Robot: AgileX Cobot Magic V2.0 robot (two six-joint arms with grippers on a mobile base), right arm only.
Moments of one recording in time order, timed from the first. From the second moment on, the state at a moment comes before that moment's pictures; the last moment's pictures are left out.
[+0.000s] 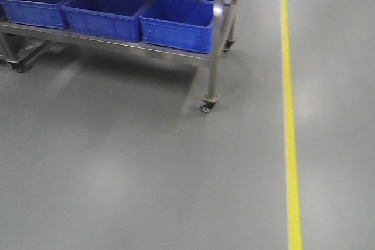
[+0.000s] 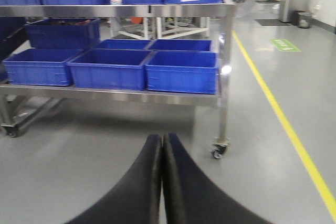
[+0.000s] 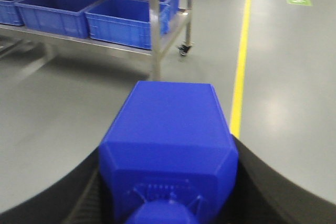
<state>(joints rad) -0.02 0.20 -0.35 0.06 0.55 -0.10</state>
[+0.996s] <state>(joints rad) -0.02 0.20 -0.35 0.06 0.55 -0.10</state>
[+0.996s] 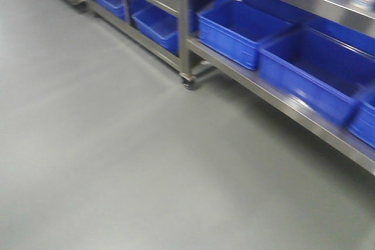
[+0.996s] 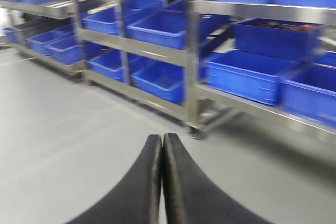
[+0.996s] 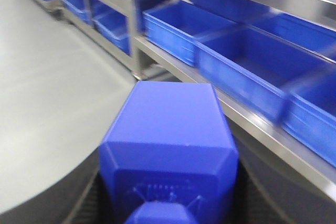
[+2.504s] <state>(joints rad) -0.02 0.20 -0.35 0.06 0.55 -0.10</state>
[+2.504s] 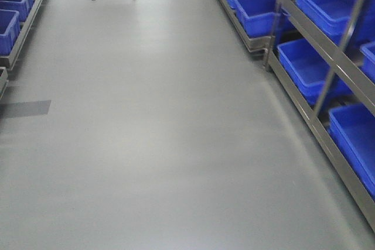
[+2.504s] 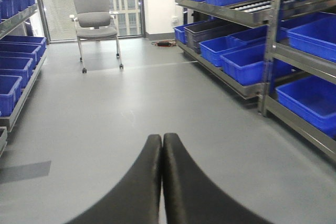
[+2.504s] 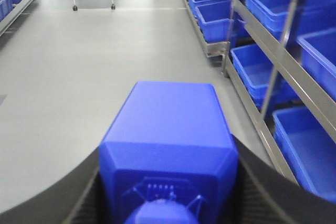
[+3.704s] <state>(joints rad) -0.02 0.20 -0.35 0.06 0.55 -0.10</state>
